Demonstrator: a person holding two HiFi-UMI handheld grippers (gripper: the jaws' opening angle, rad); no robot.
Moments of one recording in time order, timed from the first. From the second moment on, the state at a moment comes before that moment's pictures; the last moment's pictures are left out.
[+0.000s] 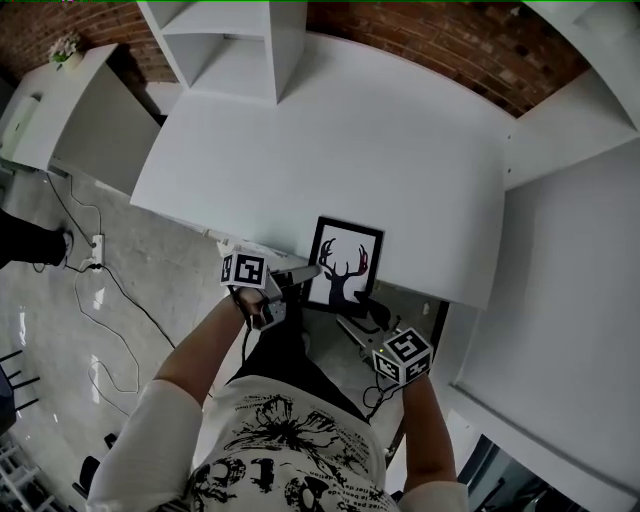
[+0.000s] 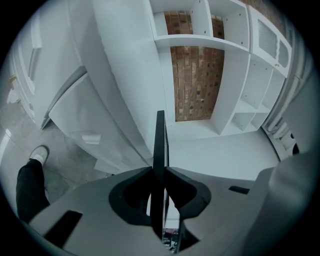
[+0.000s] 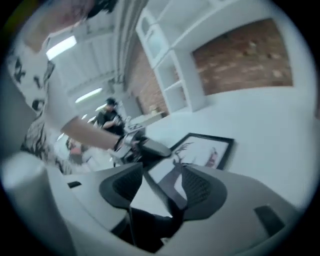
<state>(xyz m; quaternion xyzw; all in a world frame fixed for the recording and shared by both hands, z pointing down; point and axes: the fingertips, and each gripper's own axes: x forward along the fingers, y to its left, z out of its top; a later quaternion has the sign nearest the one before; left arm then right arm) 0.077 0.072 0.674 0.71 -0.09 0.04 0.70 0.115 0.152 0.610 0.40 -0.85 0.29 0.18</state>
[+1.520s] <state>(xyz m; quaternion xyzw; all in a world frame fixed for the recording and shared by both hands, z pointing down) 0.061 0.091 0.665 0.77 -0.04 0.07 0.63 0.167 0.128 0.664 0.37 -0.75 0.54 0.01</state>
